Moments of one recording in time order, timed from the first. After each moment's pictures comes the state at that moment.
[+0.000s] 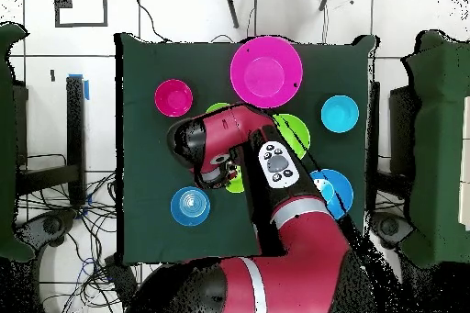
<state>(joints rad) -0.30 -0.49 0.37 1.51 -0.59 1.23 1.75</state>
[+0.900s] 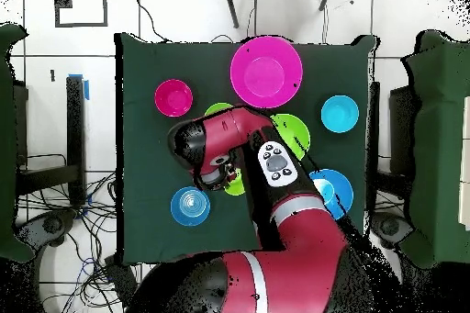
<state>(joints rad) -0.30 -0.47 0.37 1.51 -0.59 1.23 1.75</state>
